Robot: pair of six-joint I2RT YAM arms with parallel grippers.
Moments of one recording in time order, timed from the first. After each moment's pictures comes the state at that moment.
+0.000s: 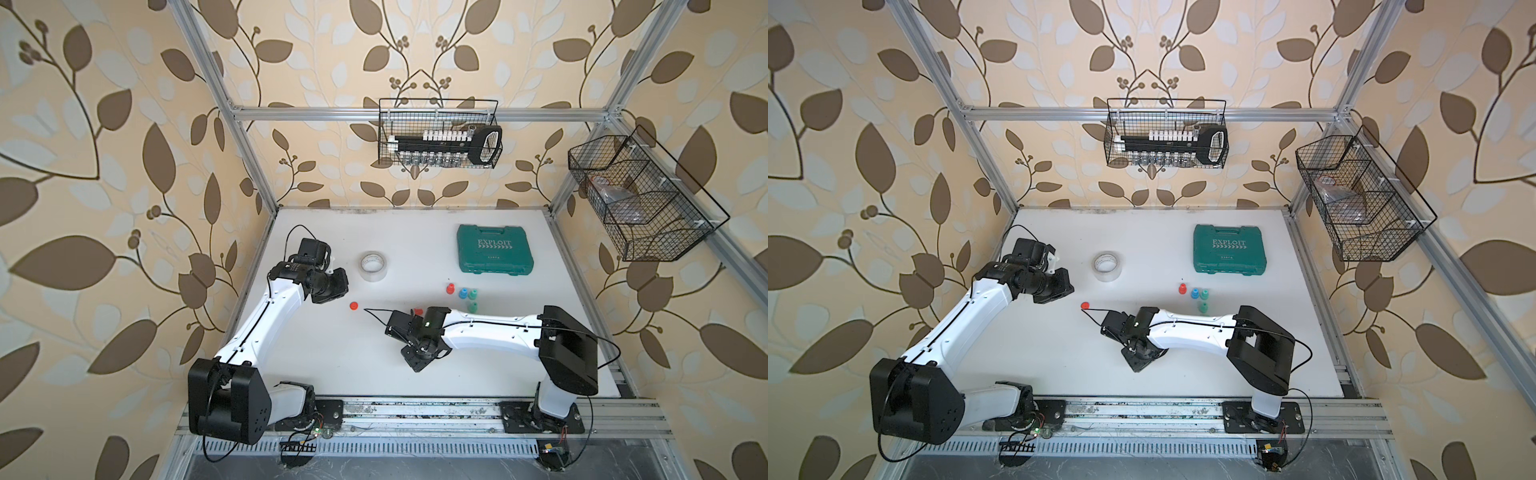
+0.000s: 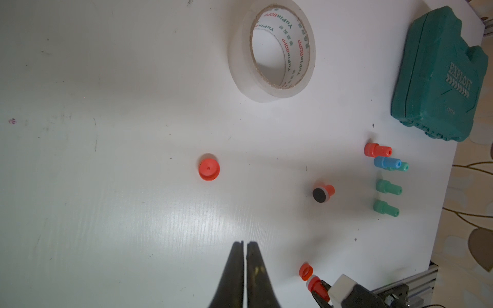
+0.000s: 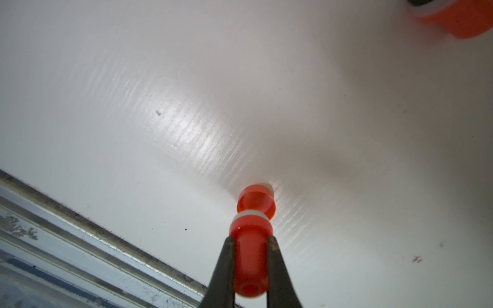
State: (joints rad) left arm -0.12 1.27 1.02 -0.84 0.30 -0.44; right arm 1.14 1.79 1.21 -0.88 0.09 0.53
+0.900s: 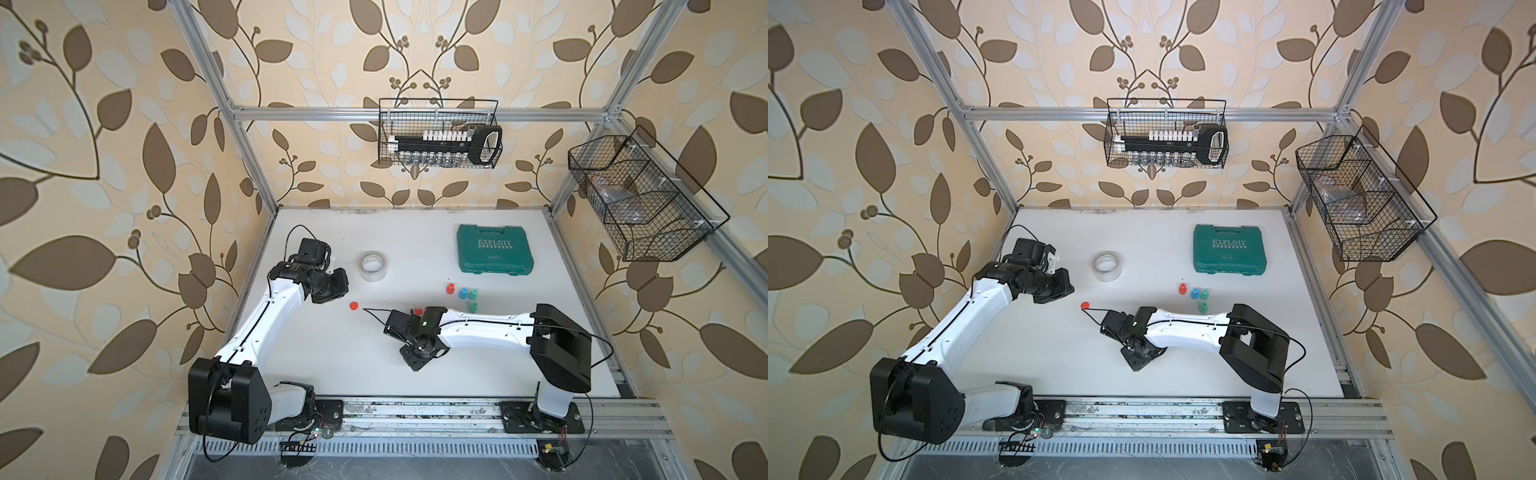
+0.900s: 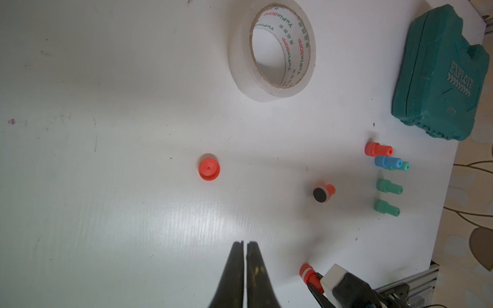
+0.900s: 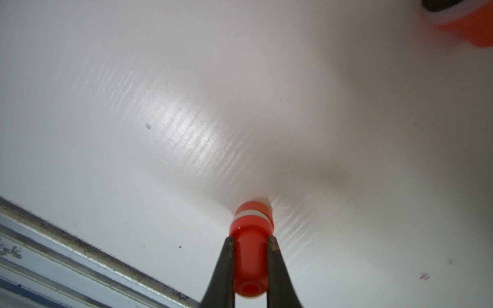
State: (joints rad) left arm -0.12 1.27 1.02 -0.84 0.30 -0.44; right arm 1.13 1.82 1.21 -0.85 0.09 0.52
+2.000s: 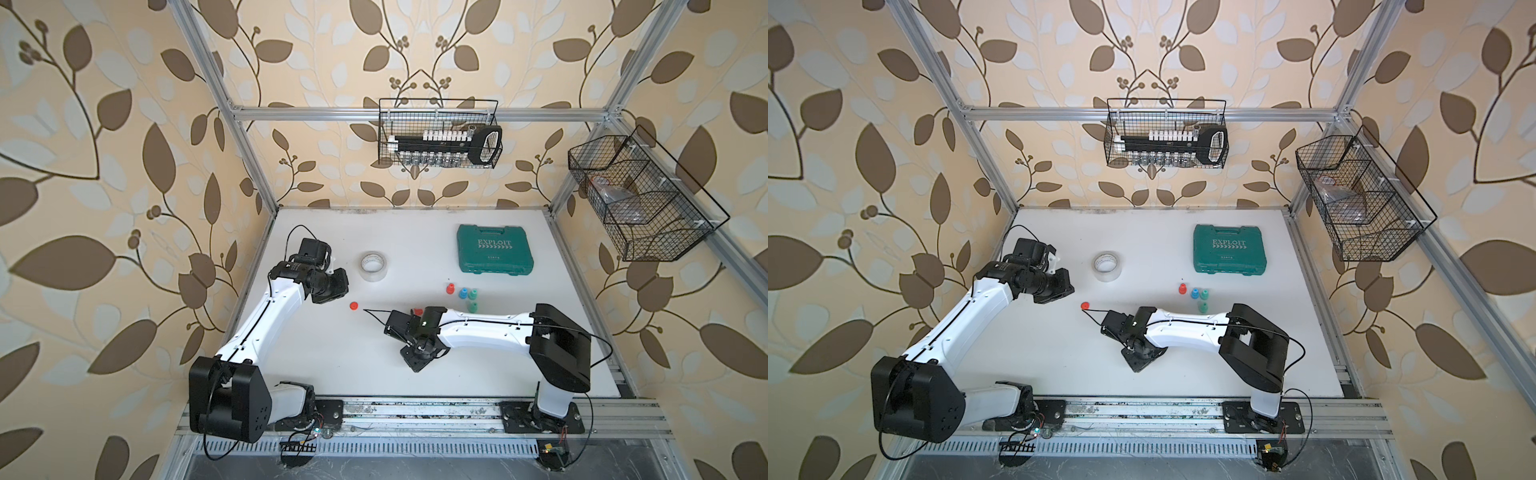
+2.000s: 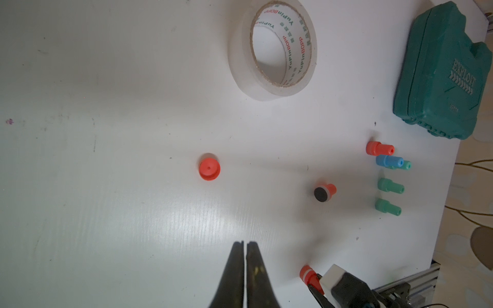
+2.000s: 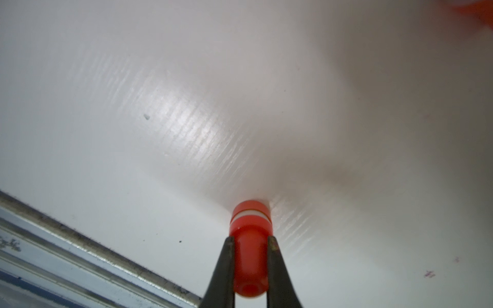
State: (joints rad) left arm -0.12 1.28 1.02 -0.84 0.31 -0.44; right arm 1.13 1.83 1.21 -0.87 0.07 0.51
